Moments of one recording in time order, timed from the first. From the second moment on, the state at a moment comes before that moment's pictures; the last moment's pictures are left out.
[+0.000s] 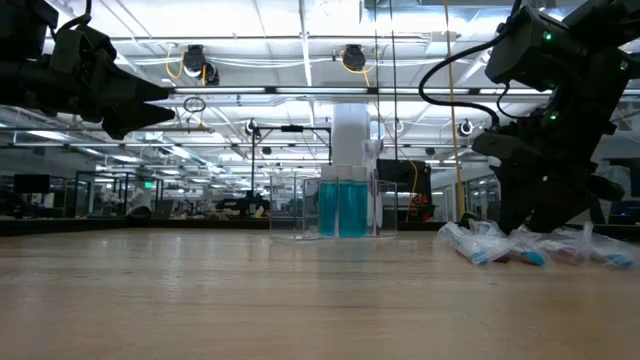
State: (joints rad) left arm 0.04 0.20 0.02 0.16 -0.18 -0.14; right arm 0.18 1.33 0.50 -0.40 0.28 1.36
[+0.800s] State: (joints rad) left arm 0.04 0.20 0.02 0.16 -0.18 -0.14; right arm 0.18 1.34 0.50 -0.39 0.31 1.36
